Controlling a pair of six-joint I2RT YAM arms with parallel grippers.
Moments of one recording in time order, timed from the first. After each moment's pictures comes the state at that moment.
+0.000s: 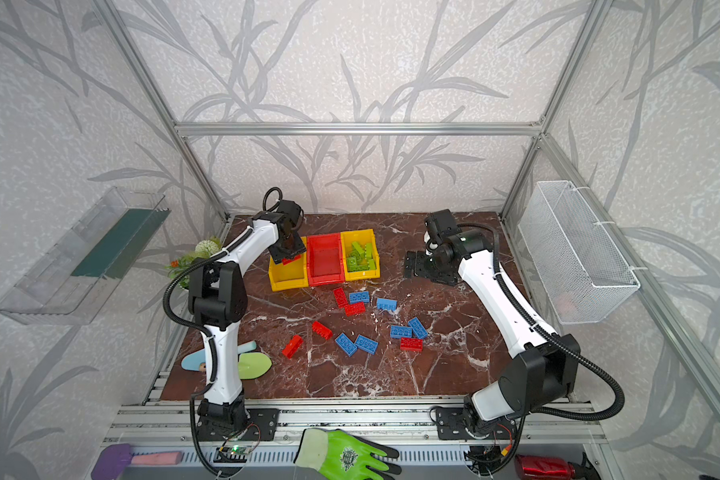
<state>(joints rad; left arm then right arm) -0.18 2.18 1.89 -0.99 -0.20 -0.70 0.33 1.50 1.49 -1.13 -0.14 0.44</state>
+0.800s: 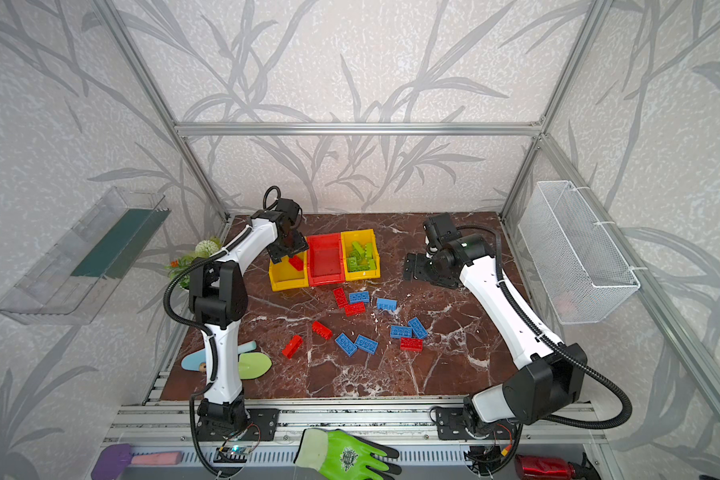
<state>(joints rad) -0.17 2.18 1.91 -0.99 -0.16 -0.68 0.36 1.44 1.46 -1.13 -0.09 0.49</state>
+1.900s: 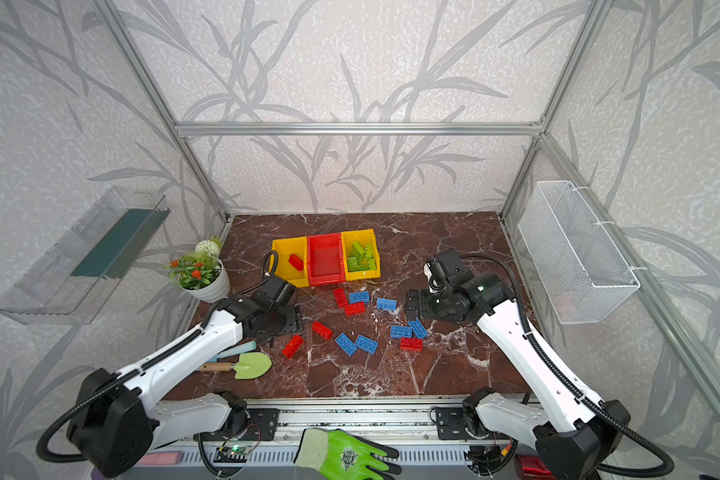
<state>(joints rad) -0.50 1.14 0.75 -0.84 -0.14 -0.75 0.51 1.12 1.21 -1.20 -0.11 0.48</state>
